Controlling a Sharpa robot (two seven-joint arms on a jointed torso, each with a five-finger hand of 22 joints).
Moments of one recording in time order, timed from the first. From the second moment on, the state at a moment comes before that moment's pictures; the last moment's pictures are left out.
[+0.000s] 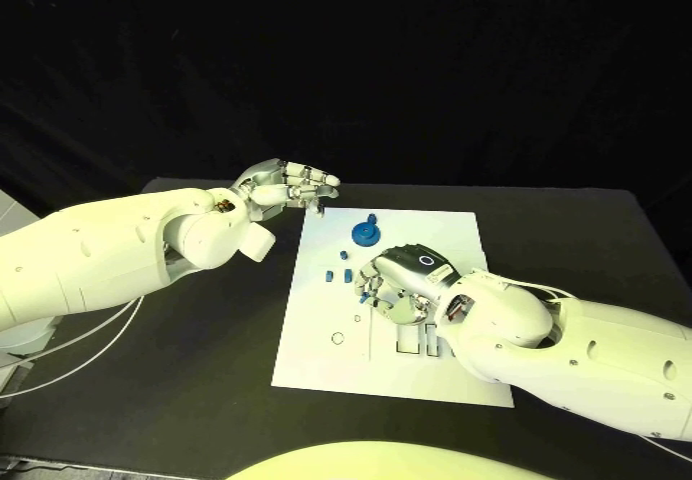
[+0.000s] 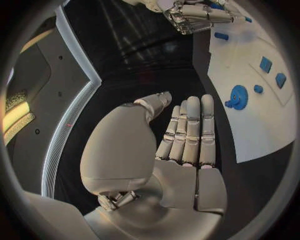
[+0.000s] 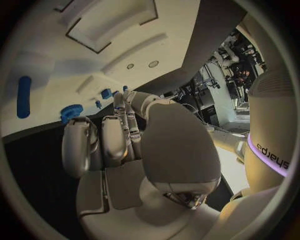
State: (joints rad) left arm 1.23 -0.94 -0.04 1.46 -0.17 -0.05 0.26; left_hand 1.37 -0.21 0.56 0.06 0.17 0.87 0.21 0.16 0.37 0.96 0.15 0.36 0.18 0.95 0.07 1.07 0.48 0.18 0.84 0.17 0.76 0.86; right arm 1.16 -0.64 -0.17 1.69 -1.70 -0.39 -0.20; right_hand 1.43 -0.19 0.63 0.08 0.13 1.06 0.12 0.30 0.40 1.31 0.05 0.07 0.09 1.47 -0.03 1.21 1.15 0.06 1.46 0.07 1.32 1.31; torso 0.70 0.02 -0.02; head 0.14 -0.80
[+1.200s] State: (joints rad) left arm 1.23 -0.94 -0.04 1.46 -0.15 -0.05 0.25; left_hand 1.36 -0.22 0.53 0.09 0.17 0.86 0.21 0.16 0.36 0.95 0.15 0.37 0.18 0.95 0.07 1.07 0.48 0.18 0.85 0.18 0.73 0.83; right arm 1.13 -0.60 -0.18 1.65 -1.75 -0.33 -0.19; right_hand 1.42 -0.20 0.63 0.08 0.13 1.06 0.11 0.30 0.40 1.31 0.05 0.07 0.09 1.47 -0.03 1.22 1.16 0.06 1.46 0.07 1.34 1.31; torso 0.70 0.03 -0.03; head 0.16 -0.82
